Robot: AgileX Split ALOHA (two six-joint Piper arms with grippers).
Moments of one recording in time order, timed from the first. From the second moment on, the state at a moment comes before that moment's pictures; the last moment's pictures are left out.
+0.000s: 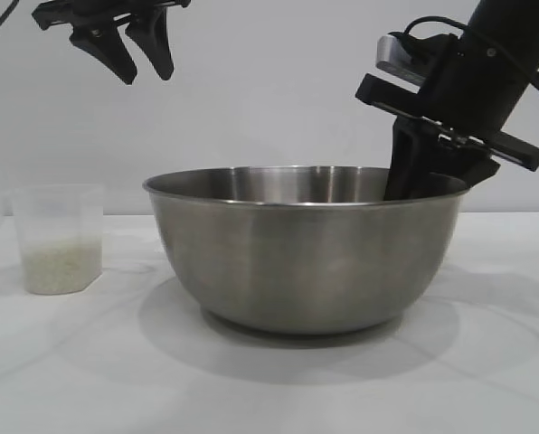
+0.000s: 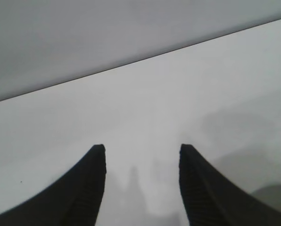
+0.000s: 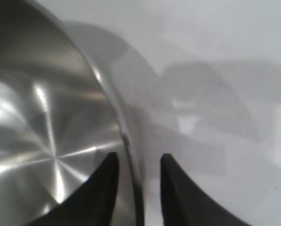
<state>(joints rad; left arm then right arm) -0.30 1.86 -1.46 -0.14 0.39 0.09 0.29 1.90 -1.14 0.64 0.65 -0.51</state>
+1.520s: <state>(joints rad) -0.30 1.86 -1.46 -0.12 0.39 0.09 0.03 0.45 -0.61 0.26 1.01 -0.28</state>
